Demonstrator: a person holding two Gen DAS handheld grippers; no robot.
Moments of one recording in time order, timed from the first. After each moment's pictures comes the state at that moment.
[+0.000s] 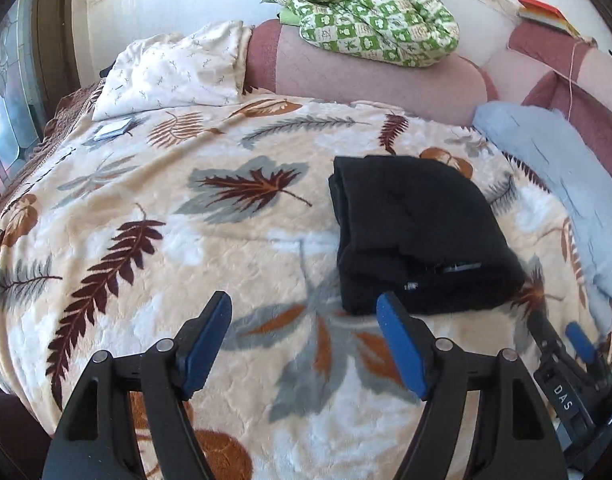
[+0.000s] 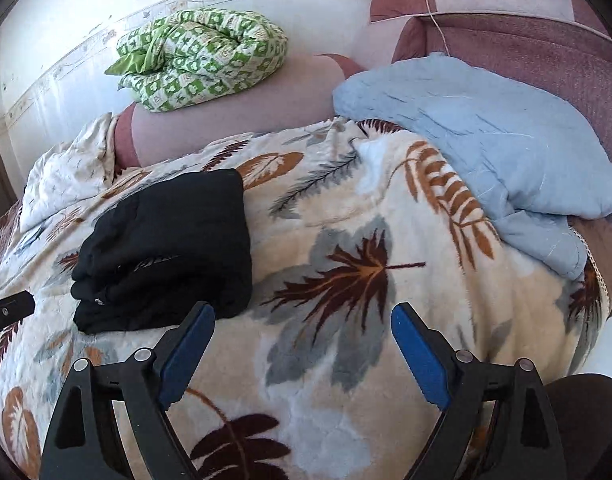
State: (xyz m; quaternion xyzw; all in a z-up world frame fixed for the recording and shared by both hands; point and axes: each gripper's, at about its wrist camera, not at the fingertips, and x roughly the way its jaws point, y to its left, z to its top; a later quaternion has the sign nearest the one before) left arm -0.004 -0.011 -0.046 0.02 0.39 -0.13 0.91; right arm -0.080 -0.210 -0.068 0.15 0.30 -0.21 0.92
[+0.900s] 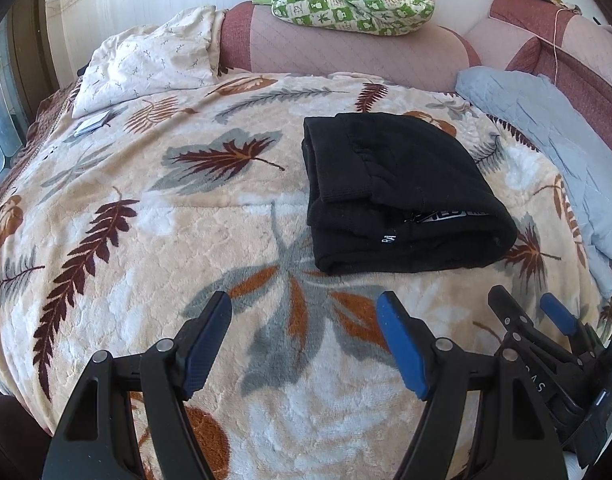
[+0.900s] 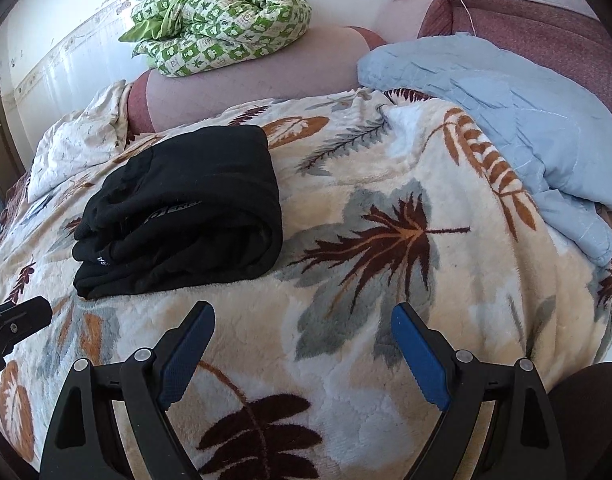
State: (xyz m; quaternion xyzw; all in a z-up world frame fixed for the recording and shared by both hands) left arm -0.015 -0.030 -0.063 0.05 0.42 -0.15 0.89; right arm -0.067 -0.197 -0.093 0.16 0.35 -0.18 0.91
